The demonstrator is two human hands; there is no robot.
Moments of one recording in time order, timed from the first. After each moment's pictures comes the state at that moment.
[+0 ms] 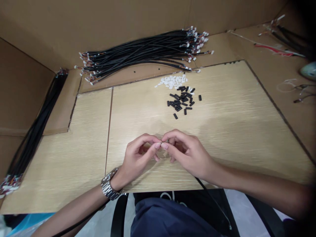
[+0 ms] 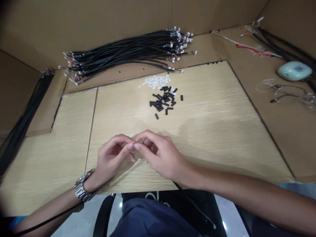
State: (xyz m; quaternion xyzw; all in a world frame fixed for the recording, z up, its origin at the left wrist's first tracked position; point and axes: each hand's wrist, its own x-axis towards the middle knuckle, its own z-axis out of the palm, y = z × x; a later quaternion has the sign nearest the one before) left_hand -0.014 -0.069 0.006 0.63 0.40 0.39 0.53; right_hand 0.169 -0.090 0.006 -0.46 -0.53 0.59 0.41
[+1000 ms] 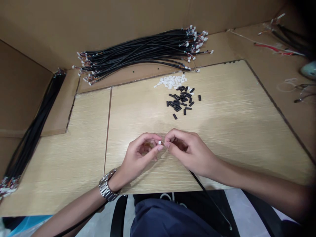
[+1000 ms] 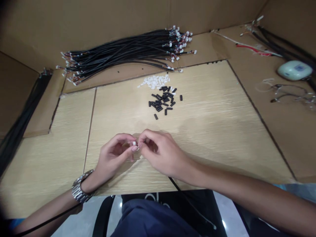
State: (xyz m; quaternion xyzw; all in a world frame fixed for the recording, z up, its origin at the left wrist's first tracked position) left_hand -0.015 -0.068 0.000 0.60 0.40 0.36 0.59; right_hand 0.180 -0.079 0.014 -0.47 -0.62 0.51 0.36
